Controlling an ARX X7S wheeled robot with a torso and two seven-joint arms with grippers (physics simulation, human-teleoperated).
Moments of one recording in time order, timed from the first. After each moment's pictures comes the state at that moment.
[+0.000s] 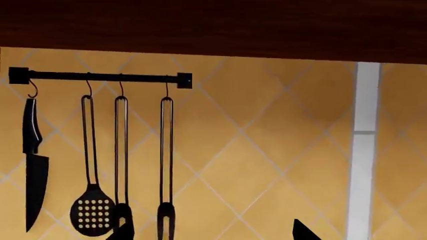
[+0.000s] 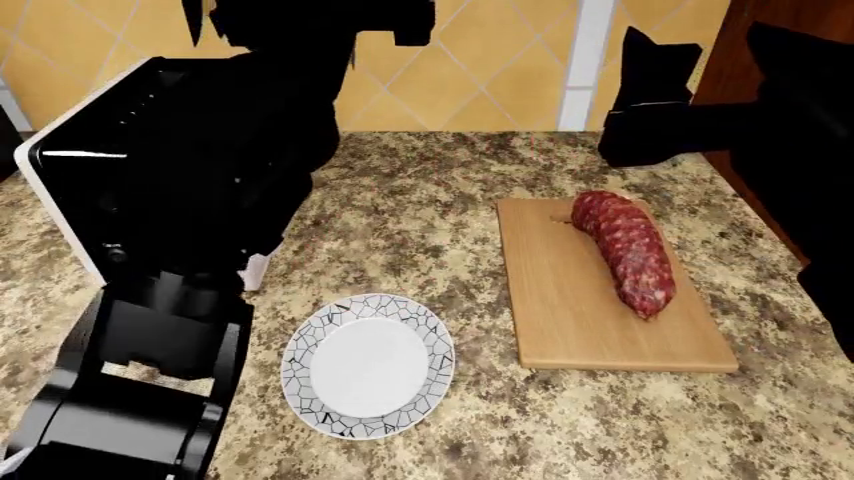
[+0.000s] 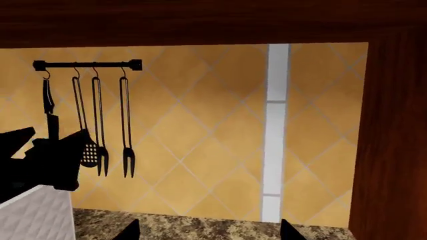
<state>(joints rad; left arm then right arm) -1.32 -0.05 0.37 -0.33 -0.49 -0.61 -0.36 1.25 0.89 -0.42 -0.58 1.73 0.77 1.03</state>
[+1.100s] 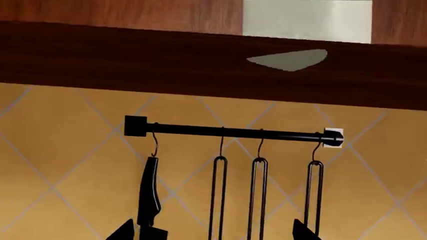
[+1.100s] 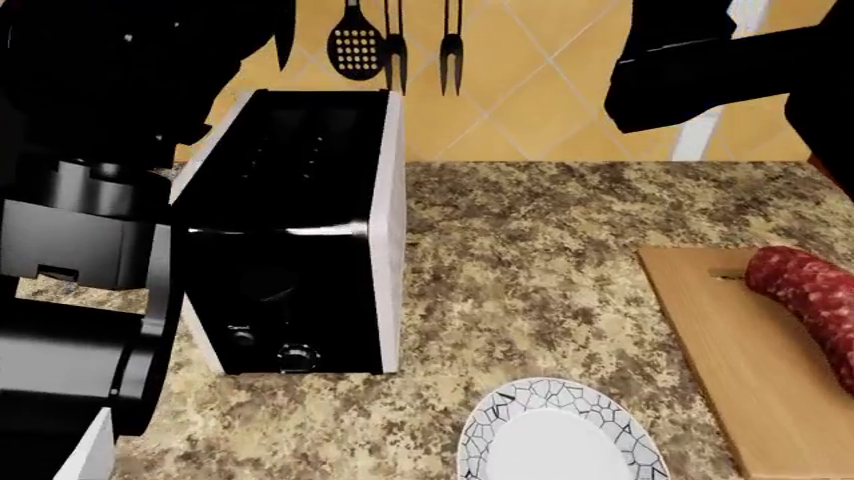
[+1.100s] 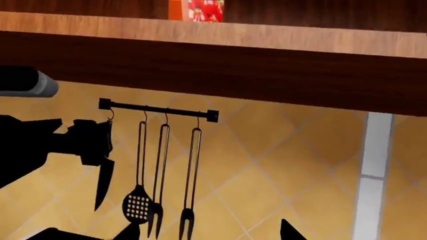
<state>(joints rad) -1.58 -0.11 0.36 -0.49 -0.59 -0.67 -0.38 1.51 0.87 -0.45 -0.66 1.87 0.84 1.15</state>
